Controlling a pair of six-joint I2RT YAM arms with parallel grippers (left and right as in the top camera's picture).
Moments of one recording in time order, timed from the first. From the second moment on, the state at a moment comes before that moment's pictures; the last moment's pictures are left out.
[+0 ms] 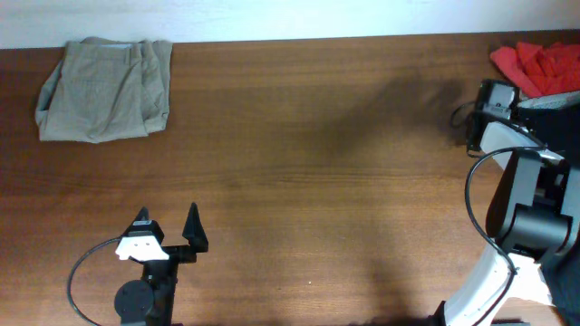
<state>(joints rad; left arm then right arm) 0.07 0.01 0.01 -0.07 0.10 -0.20 -0.31 2.12 1.34 -0.20 0.61 -0.25</state>
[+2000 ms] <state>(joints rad) 0.07 0.01 0.01 -0.07 0.10 -0.20 0.67 2.00 1.86 -0.74 0.01 0.42</state>
